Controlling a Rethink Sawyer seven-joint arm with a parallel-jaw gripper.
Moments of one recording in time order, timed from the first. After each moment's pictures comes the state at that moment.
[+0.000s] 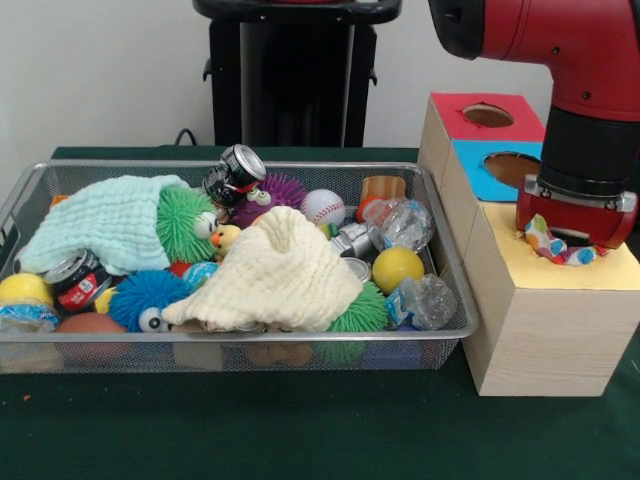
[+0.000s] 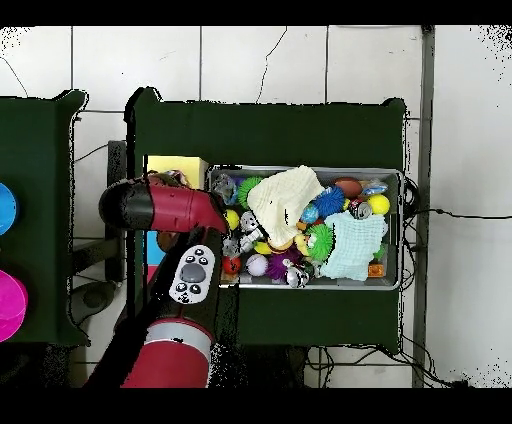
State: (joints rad) arm 0.25 -0.35 -0.23 1.39 0.36 0.37 2.01
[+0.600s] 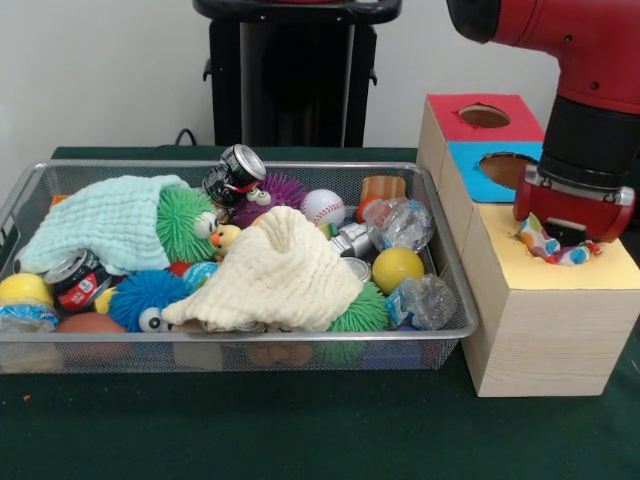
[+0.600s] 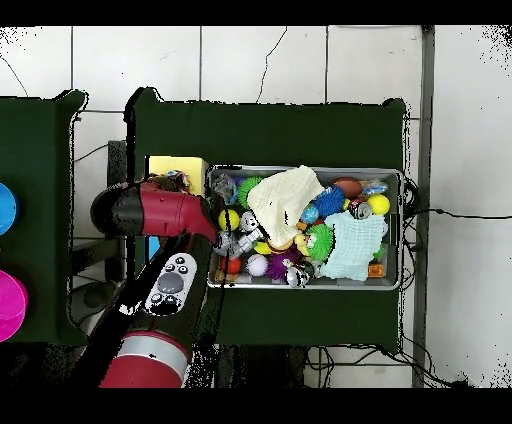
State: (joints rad) arm 0.33 -0.32 -0.34 1.37 0.38 0.38 2.01
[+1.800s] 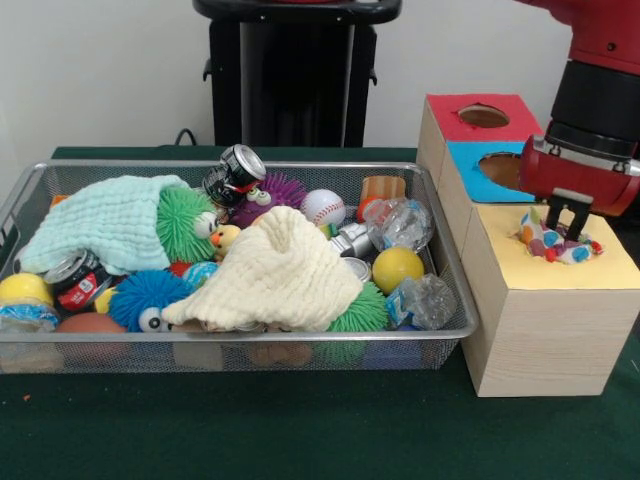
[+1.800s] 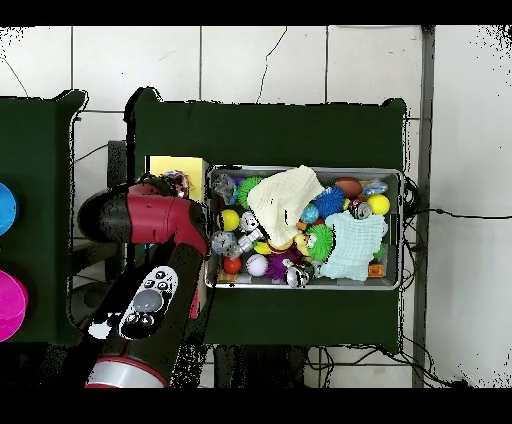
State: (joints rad) arm 0.39 -0.34 -0.43 1.38 0.37 0.38 2.01
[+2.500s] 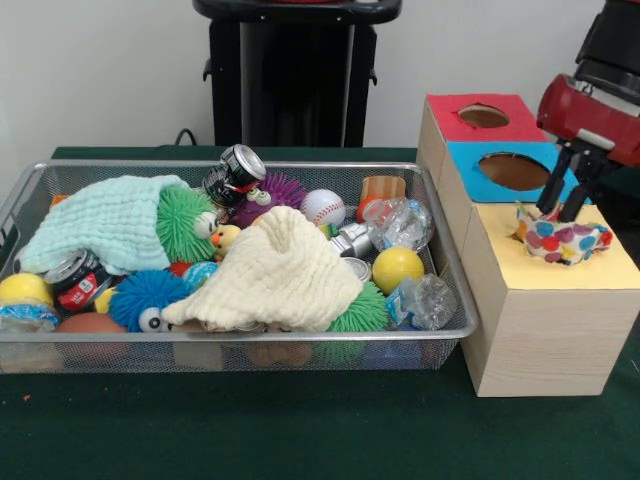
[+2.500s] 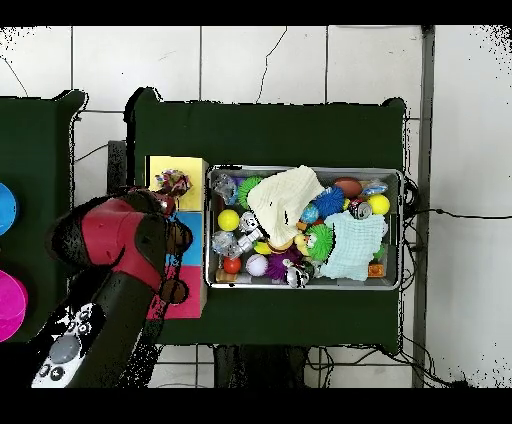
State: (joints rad) arm 0.58 -0.29 -0.68 1.34 0.37 0.46 2.01
